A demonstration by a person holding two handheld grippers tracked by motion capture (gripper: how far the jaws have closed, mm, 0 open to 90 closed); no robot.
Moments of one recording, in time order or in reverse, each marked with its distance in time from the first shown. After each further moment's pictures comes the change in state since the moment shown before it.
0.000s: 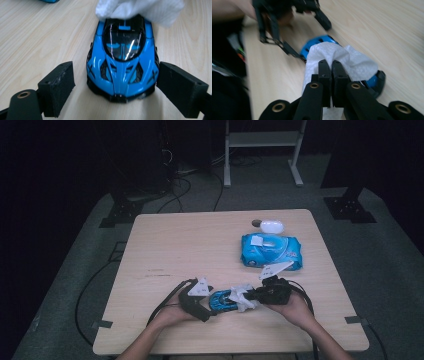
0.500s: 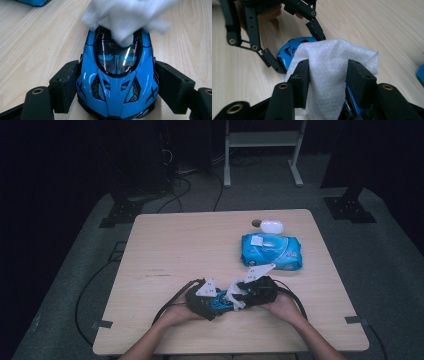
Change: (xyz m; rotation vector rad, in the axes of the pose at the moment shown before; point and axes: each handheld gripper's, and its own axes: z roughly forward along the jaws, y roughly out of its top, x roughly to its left) left arm -0.004 0.008 0.014 0.026 -0.020 0.033; right arm 0.003 0.012 0.039 0.005 -0.097 -0.170
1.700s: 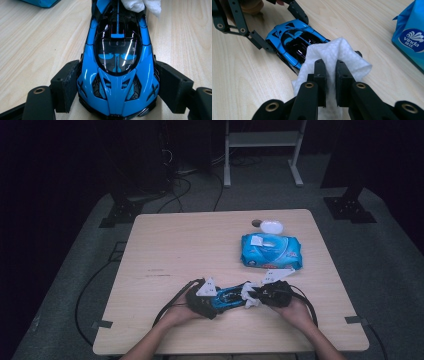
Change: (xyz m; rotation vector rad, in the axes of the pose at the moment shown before) left arm 0.001 -0.001 0.002 -0.008 0.038 -0.003; right arm -0.010 -0.039 -0.025 -0.029 -0.075 0.127
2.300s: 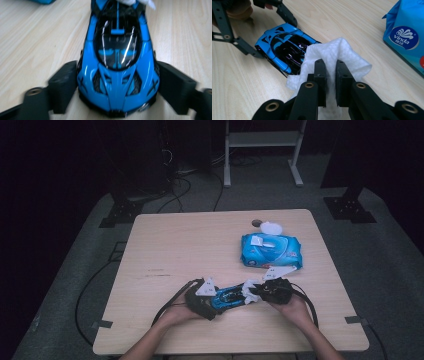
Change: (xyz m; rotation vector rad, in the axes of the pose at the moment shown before) left arm 0.001 -0.004 -0.004 0.011 0.009 -0.017; right arm -0.010 -0.002 0.003 -0.022 -0.021 0.044
